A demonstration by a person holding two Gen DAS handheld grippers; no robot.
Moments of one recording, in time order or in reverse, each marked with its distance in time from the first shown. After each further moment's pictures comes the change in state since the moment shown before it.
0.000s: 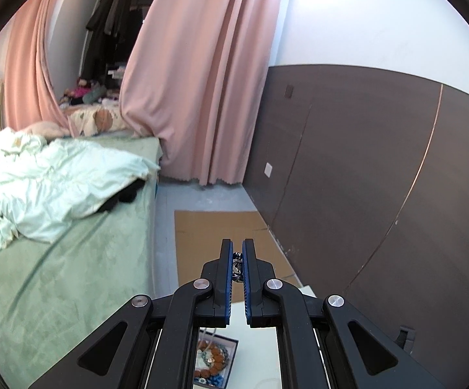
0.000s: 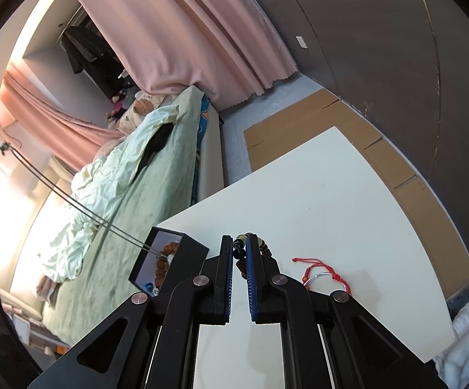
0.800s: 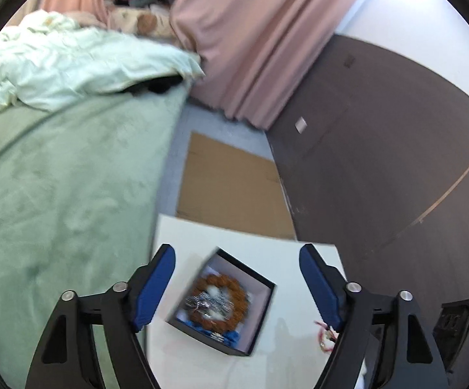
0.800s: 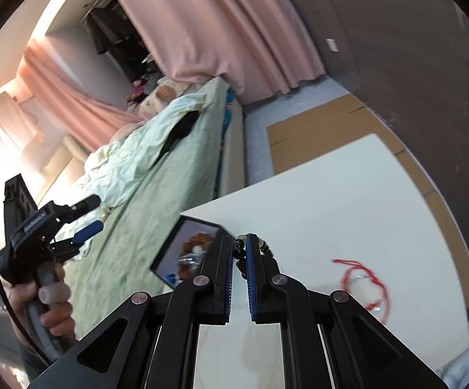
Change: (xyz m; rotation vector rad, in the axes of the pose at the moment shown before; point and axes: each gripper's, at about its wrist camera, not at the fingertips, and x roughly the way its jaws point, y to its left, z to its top) left arm 0.071 0.103 -0.109 -0.320 0.205 0.012; right arm 0.017 0.058 -0.002 -0.132 0.031 0.064
